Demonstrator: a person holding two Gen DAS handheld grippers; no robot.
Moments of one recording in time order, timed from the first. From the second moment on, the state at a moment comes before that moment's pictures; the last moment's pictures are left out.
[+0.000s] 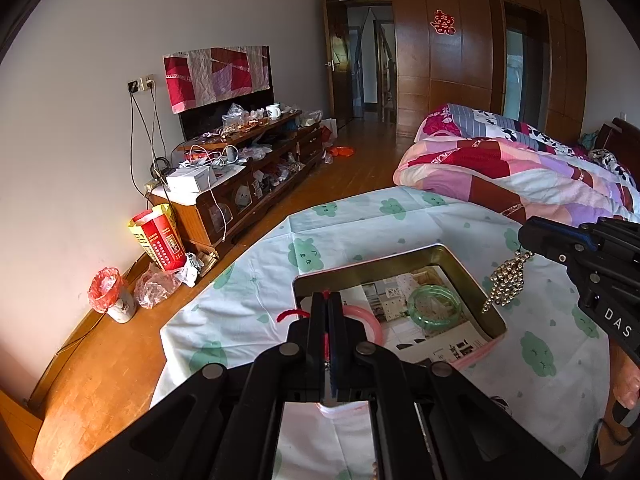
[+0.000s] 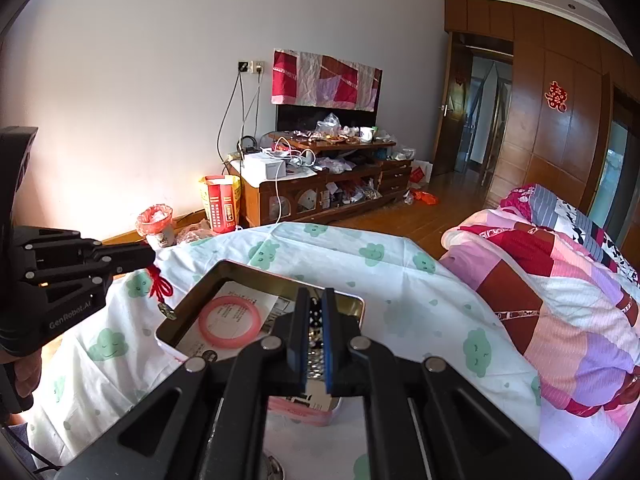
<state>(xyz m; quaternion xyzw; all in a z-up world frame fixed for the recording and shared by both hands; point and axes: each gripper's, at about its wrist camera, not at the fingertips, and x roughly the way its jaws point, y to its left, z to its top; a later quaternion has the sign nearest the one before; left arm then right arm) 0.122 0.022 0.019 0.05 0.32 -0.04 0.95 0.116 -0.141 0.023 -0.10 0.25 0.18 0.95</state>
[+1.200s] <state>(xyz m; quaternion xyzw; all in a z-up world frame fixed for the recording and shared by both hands) 0.175 0.004 -0.032 0.05 0.38 -0.03 0.92 0.170 -0.135 -0.032 -0.09 0.32 0.17 0.93</state>
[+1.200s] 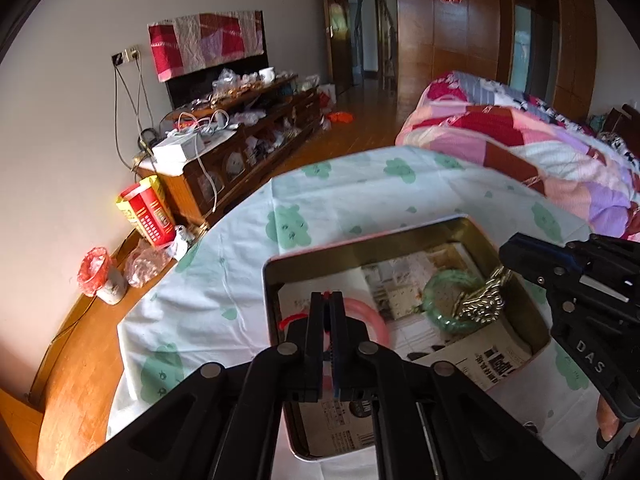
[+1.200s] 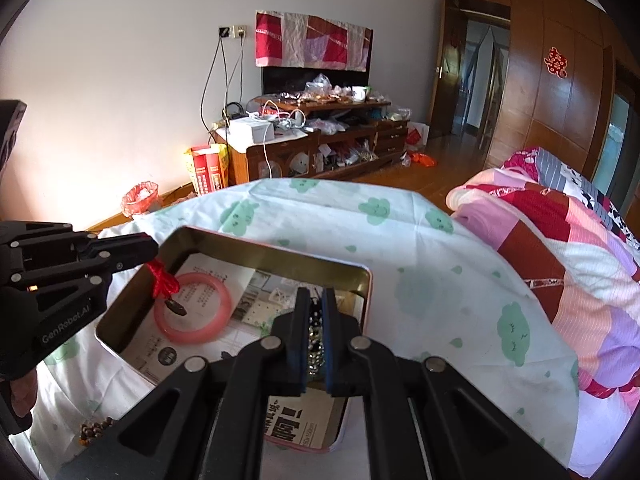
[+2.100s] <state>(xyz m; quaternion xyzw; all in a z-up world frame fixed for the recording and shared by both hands) 0.106 0.044 -0.044 0.02 0.38 0.02 0.92 0.117 -0.159 -0.050 -0.07 0.33 0.14 0.93</state>
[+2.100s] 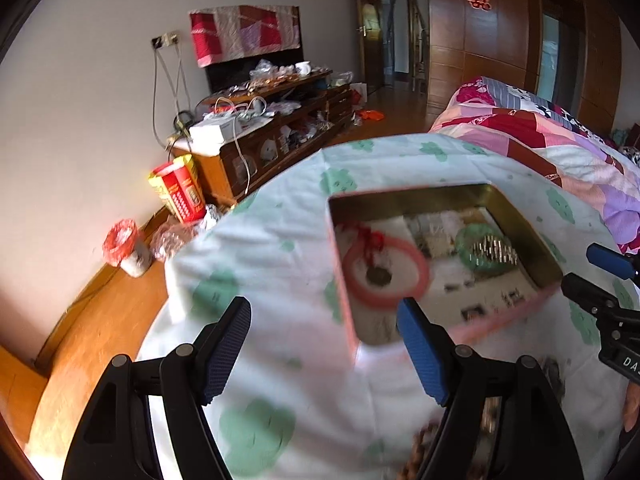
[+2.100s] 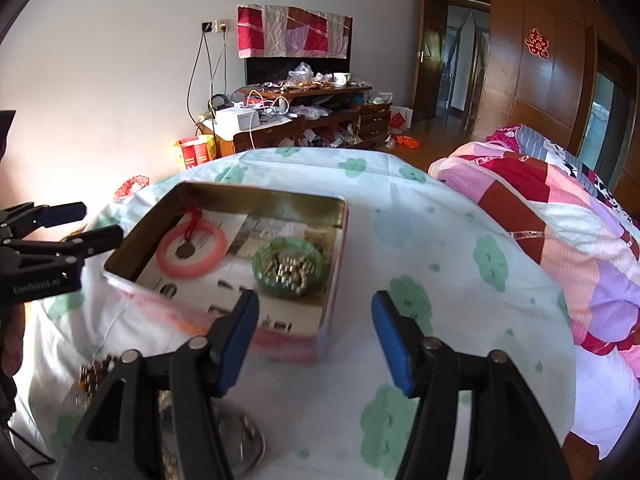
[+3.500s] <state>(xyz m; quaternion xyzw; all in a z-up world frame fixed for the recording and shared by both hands) 0.041 0.017 -0.078 0.01 0.42 -0.02 0.91 0.050 -0.161 -0.082 -0.08 0.35 0.17 0.92</state>
